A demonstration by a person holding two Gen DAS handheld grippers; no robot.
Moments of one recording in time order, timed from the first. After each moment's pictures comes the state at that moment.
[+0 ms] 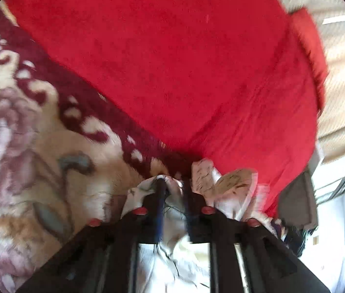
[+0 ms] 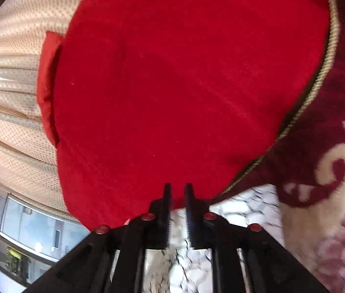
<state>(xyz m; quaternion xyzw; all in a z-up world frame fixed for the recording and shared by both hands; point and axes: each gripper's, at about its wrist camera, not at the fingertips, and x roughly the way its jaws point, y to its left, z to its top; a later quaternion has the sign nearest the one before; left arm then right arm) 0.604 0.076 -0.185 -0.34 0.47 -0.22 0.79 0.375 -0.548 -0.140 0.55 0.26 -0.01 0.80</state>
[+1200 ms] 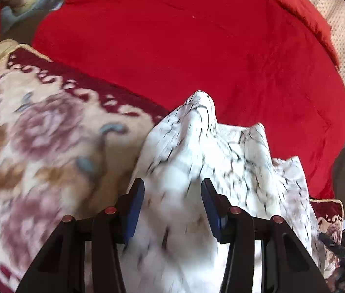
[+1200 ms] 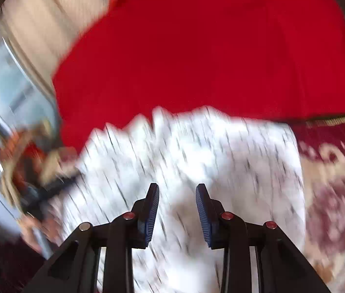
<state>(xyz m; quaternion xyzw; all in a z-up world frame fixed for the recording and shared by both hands) 0.500 0.029 -0.182 -0.17 0.45 -0.11 0.87 0.327 -0.366 -0.103 0.20 0.43 0.05 0.88</state>
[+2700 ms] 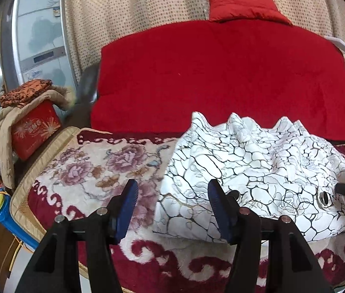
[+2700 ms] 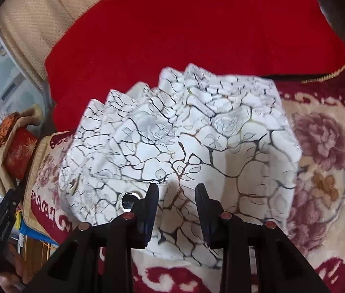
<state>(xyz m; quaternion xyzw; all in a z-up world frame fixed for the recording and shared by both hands) 0.304 -0.029 -0.109 0.07 0.30 0.01 0.95 0.239 -0.328 -0.122 0.21 0.45 0.02 0.87</state>
